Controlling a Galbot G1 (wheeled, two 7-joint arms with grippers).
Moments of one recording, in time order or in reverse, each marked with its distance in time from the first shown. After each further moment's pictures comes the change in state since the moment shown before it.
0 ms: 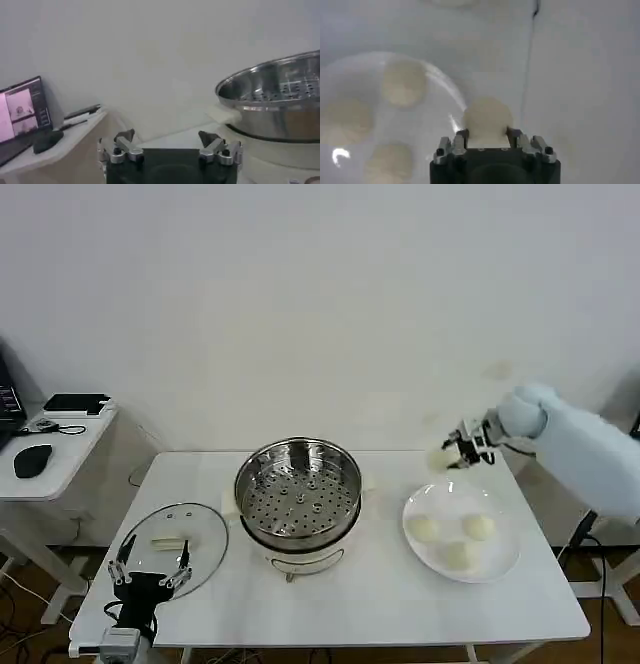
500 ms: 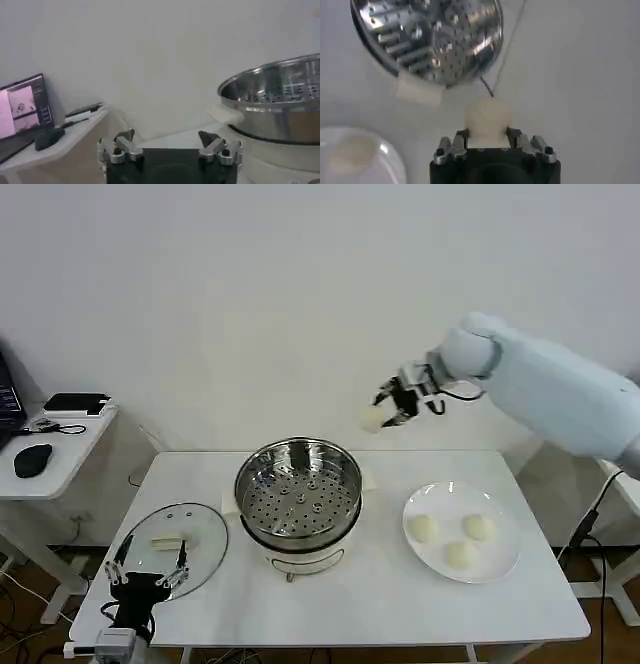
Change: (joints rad) left arm 0.011 0.001 -0.024 -0.009 -0.027 -0.002 -0.001; right arm 0.165 0.262 -0.192 0.034 0.135 0.041 0.000
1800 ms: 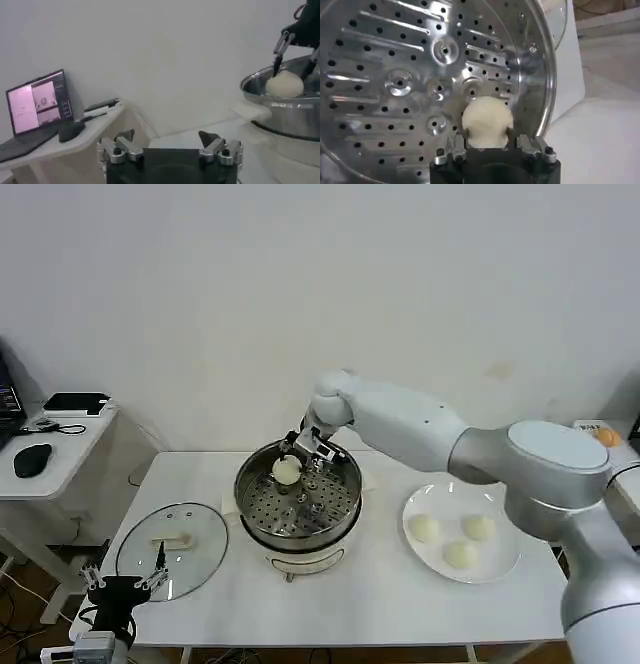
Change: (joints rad) left arm 0.015 -0.008 -0.059 0.010 -0.024 -0.008 -0.010; right arm -0.170 0.357 -0.040 -0.341 -0.379 0.424 0.128
